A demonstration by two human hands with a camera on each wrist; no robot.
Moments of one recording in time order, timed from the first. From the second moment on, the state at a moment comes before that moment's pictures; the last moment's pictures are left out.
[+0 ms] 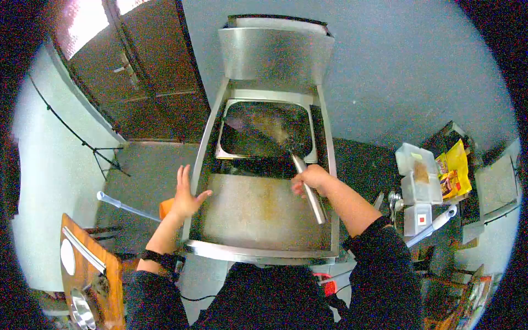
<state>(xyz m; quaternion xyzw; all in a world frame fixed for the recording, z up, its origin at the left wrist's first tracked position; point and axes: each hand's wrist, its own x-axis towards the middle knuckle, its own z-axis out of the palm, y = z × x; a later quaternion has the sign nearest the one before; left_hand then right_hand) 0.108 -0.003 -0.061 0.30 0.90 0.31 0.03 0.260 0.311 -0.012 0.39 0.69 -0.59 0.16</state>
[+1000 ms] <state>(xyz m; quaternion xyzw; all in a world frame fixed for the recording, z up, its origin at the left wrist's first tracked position) 0.104 -0.011 -0.060 0.33 0.84 0.43 0.09 0.292 0.230 0.052 0.42 0.88 -0.17 -0.12</state>
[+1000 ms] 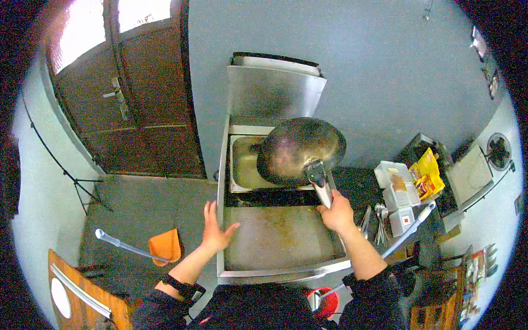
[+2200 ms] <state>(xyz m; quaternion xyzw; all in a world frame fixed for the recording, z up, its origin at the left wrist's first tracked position) 0.102 -0.015 -0.066 0.35 0.80 0.48 0.11 0.237 0.202 0.026 0.45 0.82 -0.36 0.03</state>
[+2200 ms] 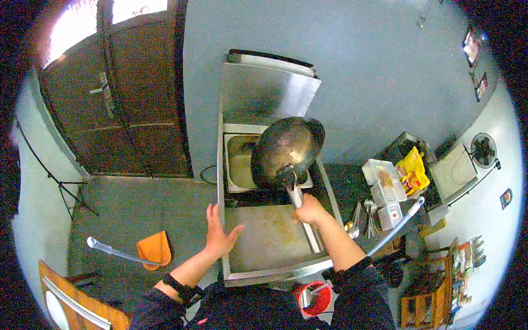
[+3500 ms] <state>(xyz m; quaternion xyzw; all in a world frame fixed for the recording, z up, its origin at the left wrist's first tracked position) 0.100 -0.013 -0.078 0.32 0.79 0.50 0.12 0.296 0.180 0.096 0.39 0.83 -0.19 -0.35</state>
